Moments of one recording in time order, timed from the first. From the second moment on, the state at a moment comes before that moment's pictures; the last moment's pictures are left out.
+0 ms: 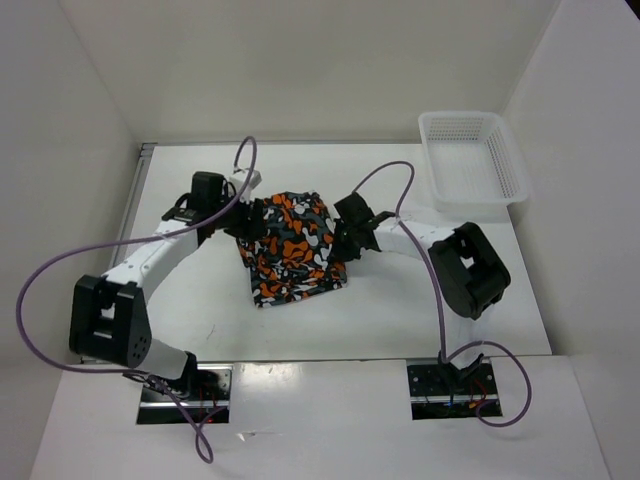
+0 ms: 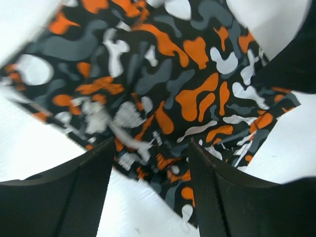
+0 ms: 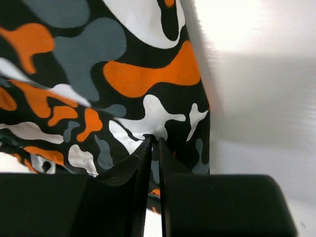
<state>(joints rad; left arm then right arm) -0.18 1.42 1.03 -0.35 0.38 0.07 0.60 1.84 1.11 -0.28 -0.09 0.76</state>
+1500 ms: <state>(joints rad) -0.05 1.15 1.19 -0.46 0.35 0.07 0.44 1.36 1.50 -0.38 0.13 0.67</state>
